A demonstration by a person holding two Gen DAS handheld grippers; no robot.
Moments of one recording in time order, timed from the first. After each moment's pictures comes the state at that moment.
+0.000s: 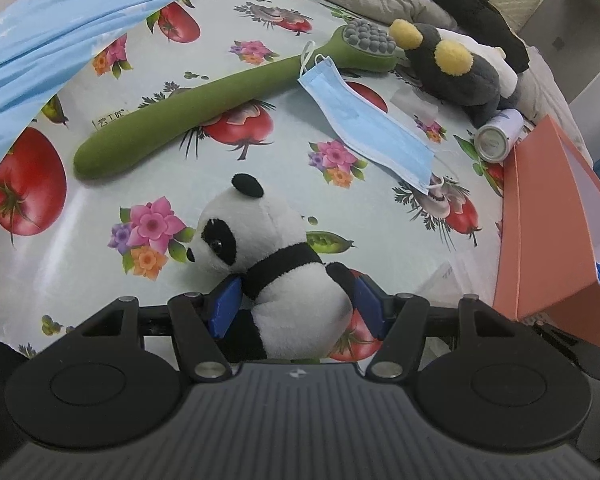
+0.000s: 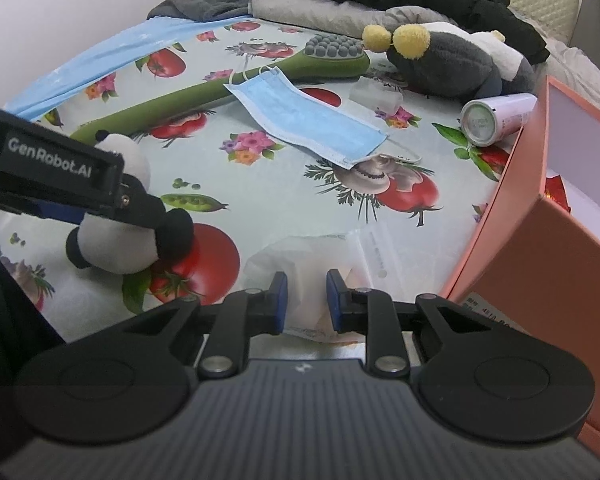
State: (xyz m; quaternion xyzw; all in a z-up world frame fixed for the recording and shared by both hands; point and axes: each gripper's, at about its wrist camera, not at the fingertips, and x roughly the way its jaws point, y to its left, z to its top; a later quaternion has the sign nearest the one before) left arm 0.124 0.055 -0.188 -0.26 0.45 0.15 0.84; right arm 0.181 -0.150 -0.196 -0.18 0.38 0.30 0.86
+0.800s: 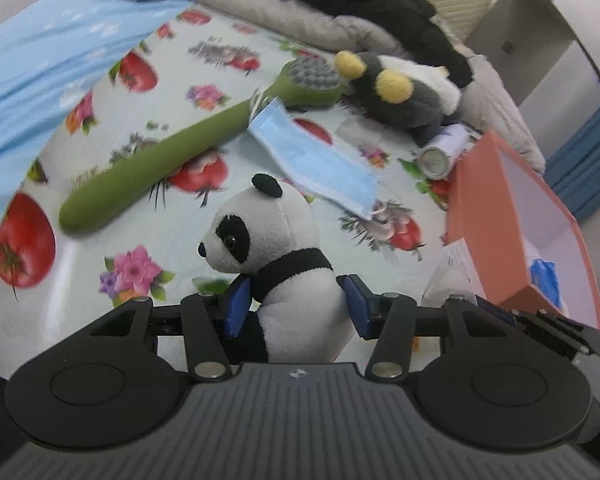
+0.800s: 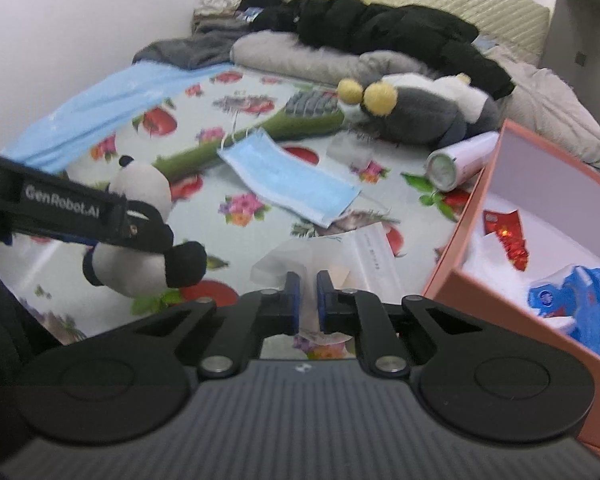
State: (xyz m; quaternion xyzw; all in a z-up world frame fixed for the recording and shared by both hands) left arm 0.114 0.056 -0.141 -0.24 0.41 0.08 0.88; right arm 0.164 -0.155 -0.138 -0.16 0.34 0.28 0.89
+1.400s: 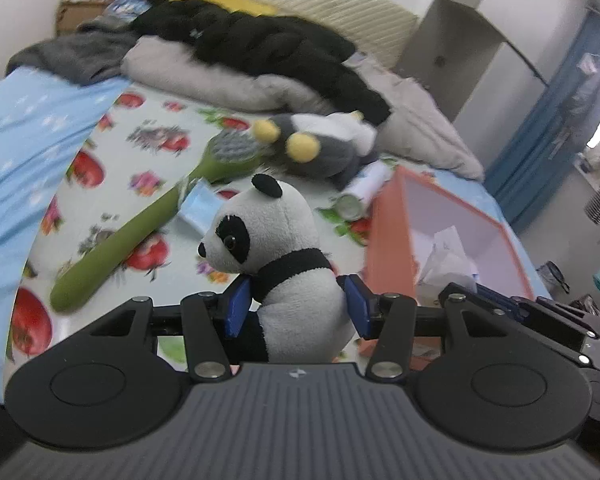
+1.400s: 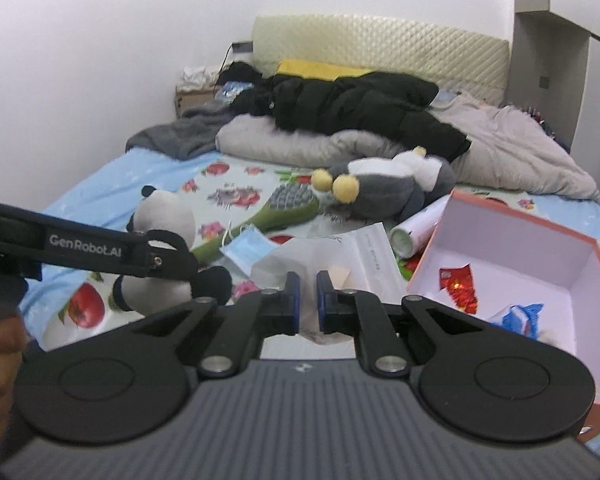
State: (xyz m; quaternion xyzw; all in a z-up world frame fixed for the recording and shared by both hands) left arm 0.092 0.022 -0.040 -0.20 0.34 0.01 0.92; right arm 0.129 -0.190 -0.043 -0.09 0.26 0.26 0.92
